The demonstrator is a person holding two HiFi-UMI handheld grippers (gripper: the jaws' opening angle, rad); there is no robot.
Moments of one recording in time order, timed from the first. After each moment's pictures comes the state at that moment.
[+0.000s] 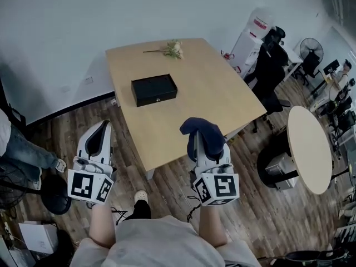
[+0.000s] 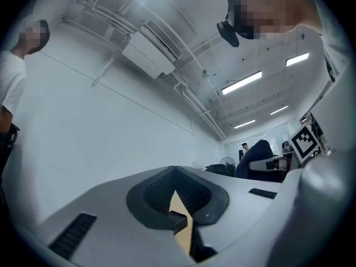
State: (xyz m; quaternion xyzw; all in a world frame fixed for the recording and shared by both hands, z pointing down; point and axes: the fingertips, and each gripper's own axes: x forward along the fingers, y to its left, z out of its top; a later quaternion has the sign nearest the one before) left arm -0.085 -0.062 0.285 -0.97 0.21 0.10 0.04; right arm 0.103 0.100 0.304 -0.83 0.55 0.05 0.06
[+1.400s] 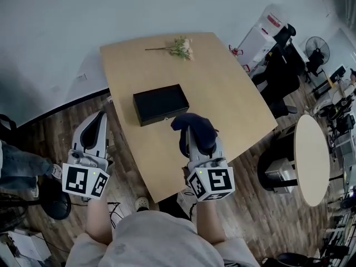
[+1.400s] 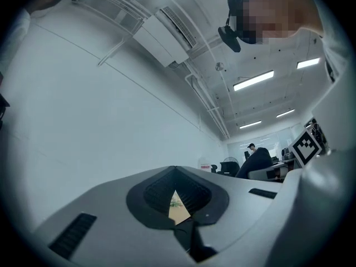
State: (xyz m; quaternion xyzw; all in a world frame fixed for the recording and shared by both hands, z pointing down) left arm 0.013 -0.263 0.308 -0.97 0.21 0.09 0.00; right arm 0.188 -0.111 0.342 -0.82 0.57 -0.01 0.04
